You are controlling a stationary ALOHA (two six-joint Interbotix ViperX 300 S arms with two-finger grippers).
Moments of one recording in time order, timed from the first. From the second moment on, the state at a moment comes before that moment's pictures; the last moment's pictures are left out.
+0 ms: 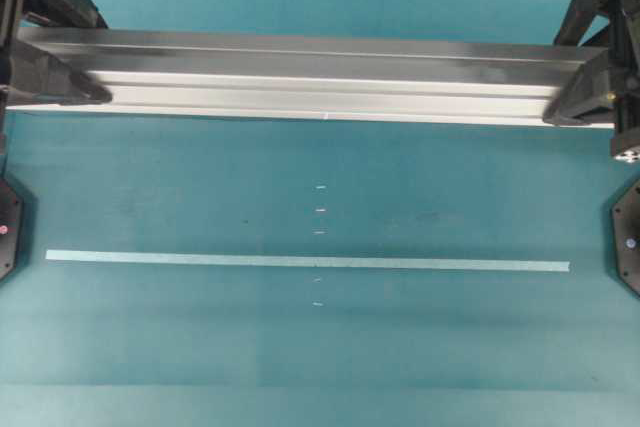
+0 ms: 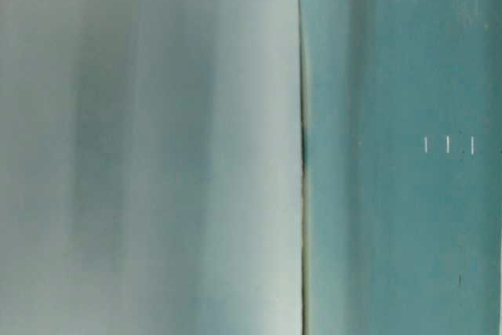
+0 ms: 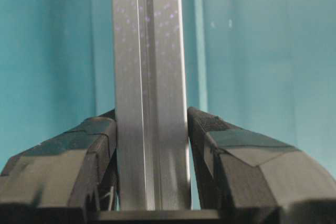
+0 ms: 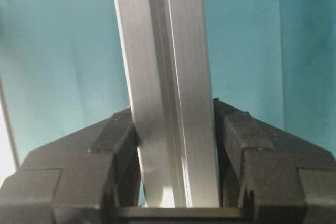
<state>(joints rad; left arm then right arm) 0.06 -0.35 -0.24 0.02 1.48 0.12 -0.12 -0.29 -0.25 0.11 1.71 0.04</state>
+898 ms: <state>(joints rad) 0.05 -0.35 0.43 0.02 1.06 0.13 -0.10 -0.28 0.43 0.10 1.16 -0.05</state>
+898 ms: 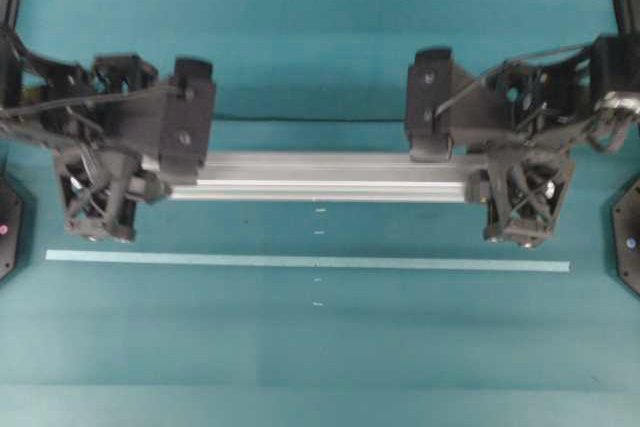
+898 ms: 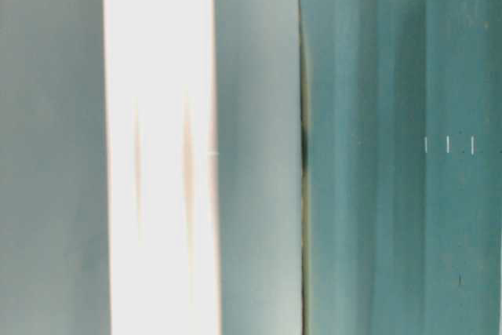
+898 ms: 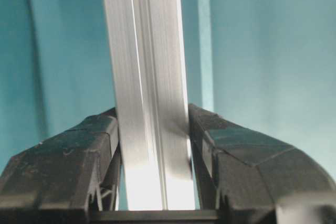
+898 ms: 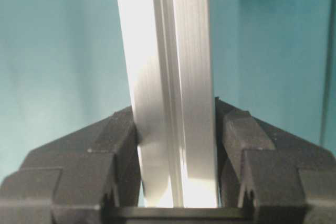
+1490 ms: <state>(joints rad) 0.05 -0.20 0.66 0.02 0.77 0.12 -0.06 -0.12 0.67 0.10 0.80 -0.06</state>
